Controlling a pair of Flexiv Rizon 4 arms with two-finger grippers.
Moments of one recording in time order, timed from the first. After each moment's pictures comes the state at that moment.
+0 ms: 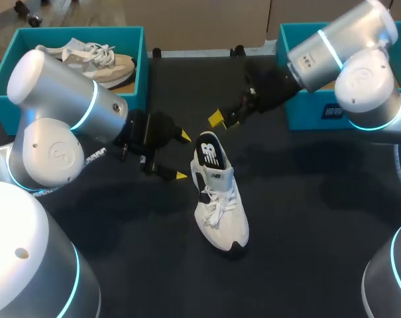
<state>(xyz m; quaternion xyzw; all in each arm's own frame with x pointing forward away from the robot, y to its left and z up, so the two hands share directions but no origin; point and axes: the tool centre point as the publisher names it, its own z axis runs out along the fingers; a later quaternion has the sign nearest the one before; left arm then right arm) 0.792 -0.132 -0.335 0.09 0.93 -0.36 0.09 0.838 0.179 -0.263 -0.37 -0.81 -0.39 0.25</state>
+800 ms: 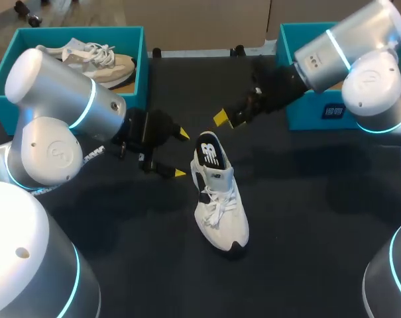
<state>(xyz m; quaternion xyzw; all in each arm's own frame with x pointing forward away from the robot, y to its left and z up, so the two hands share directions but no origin) 0.800 -0.126 -0.330 0.08 0.93 -0.36 0.10 0.835 0.166 -0.265 -0.41 -0.80 -0.38 0.24</state>
